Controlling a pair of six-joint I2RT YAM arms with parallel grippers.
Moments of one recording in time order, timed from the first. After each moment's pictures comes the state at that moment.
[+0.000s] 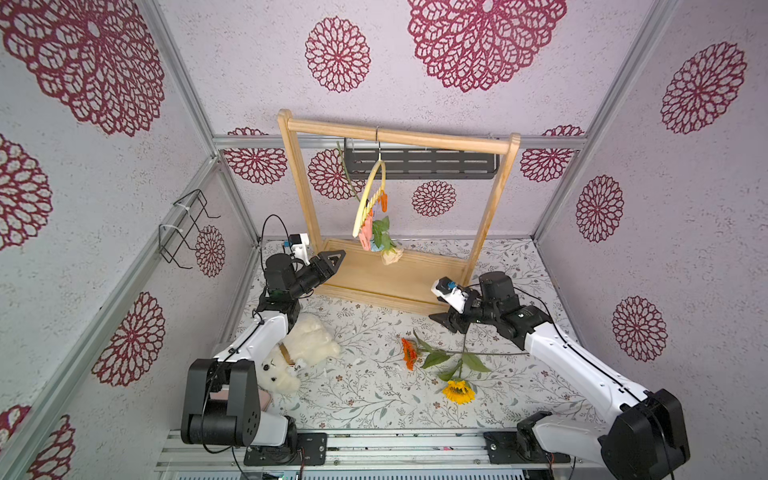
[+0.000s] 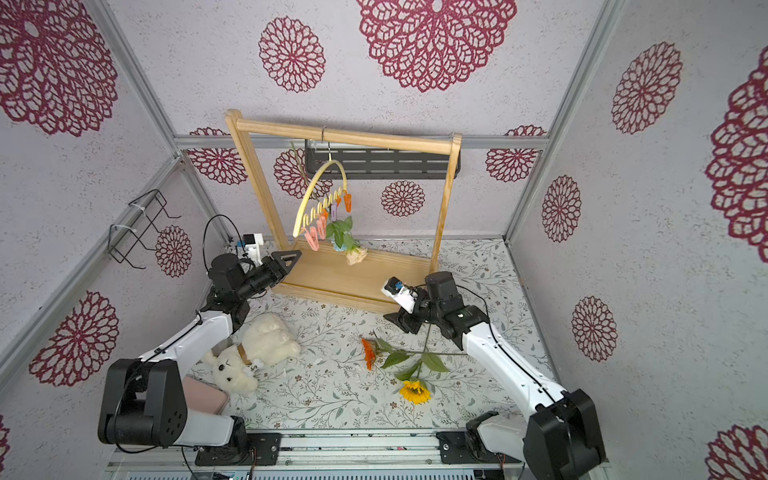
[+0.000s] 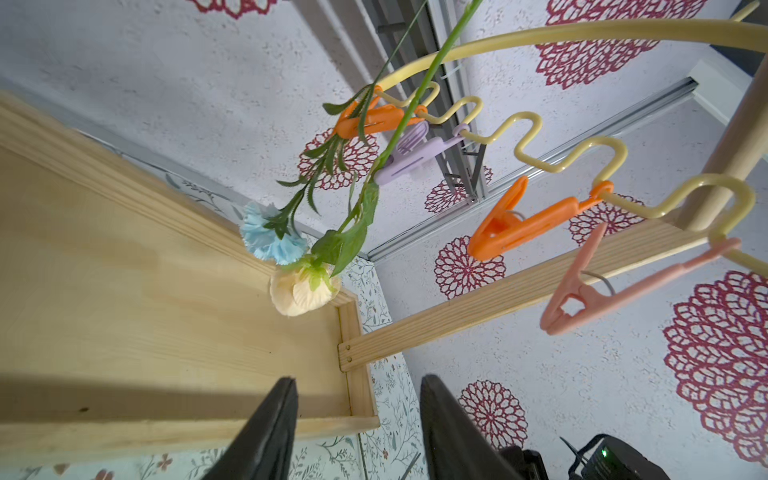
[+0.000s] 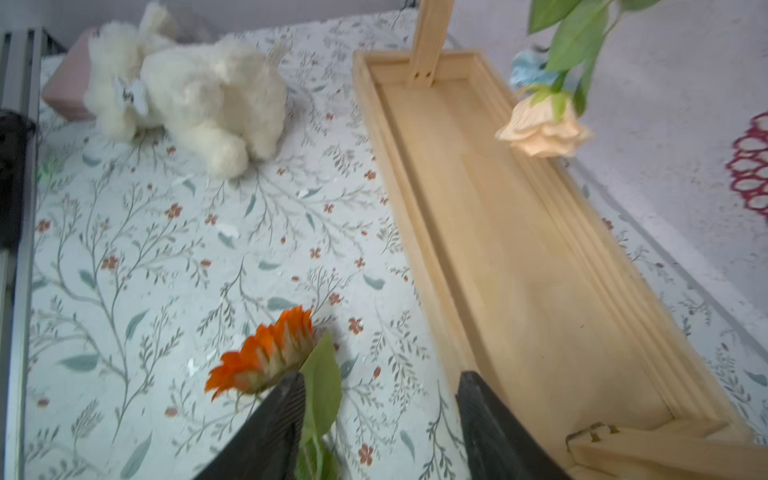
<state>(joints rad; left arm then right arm) -0.03 1.42 0.86 0.41 0.64 -0.88 0.48 1.21 0.90 -0.40 -0.46 -0.54</state>
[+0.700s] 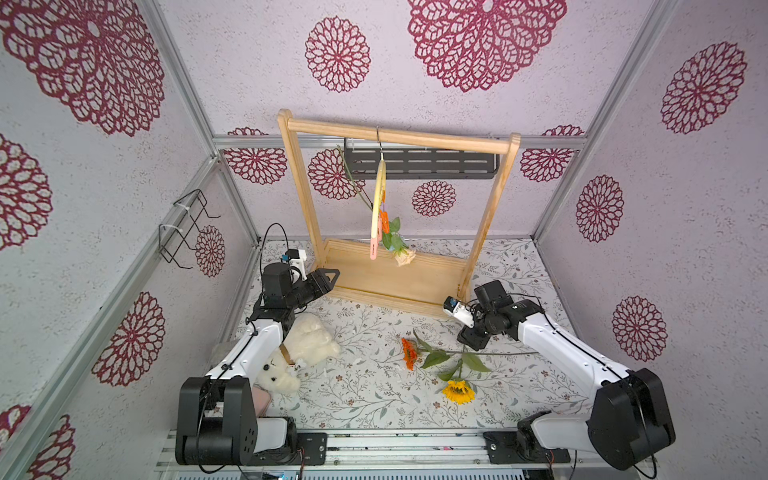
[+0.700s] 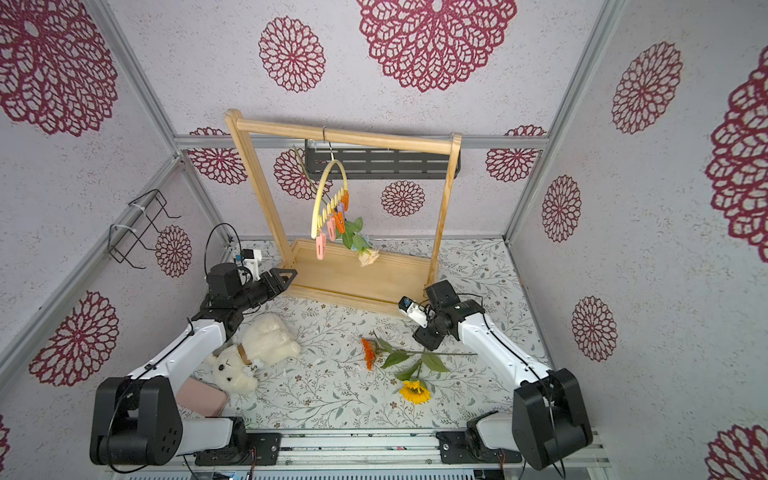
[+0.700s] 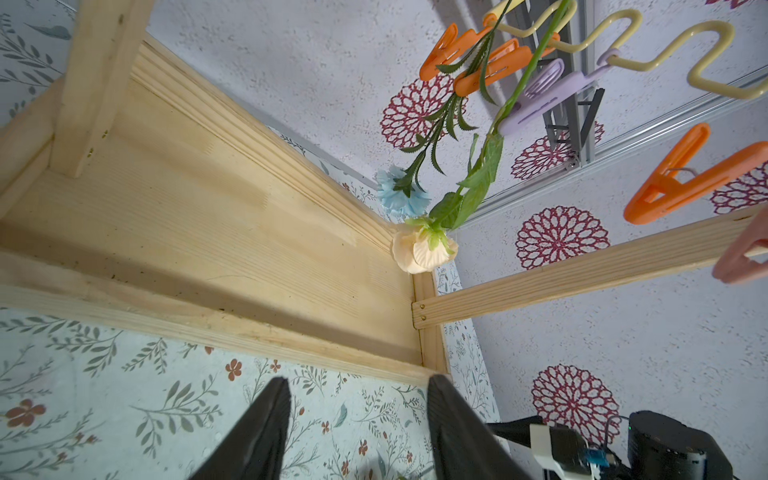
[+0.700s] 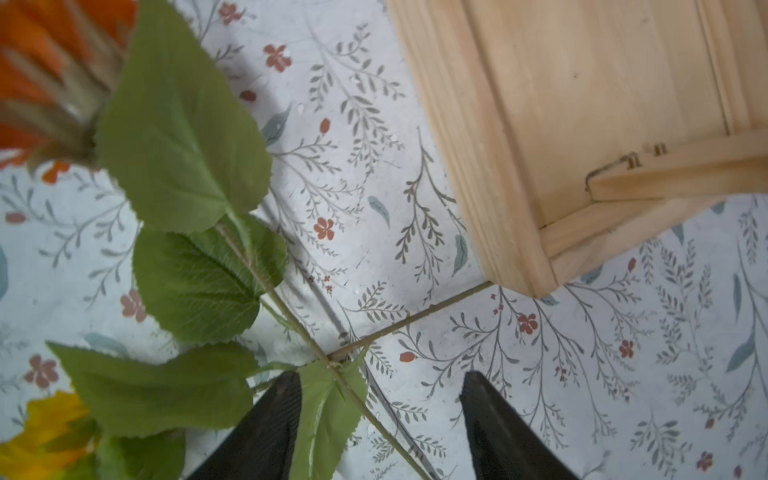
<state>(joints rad) -0.01 1.35 0.81 0.13 0.57 -0.67 0.41 1.32 0.92 -0.72 -0.10 -0.47</state>
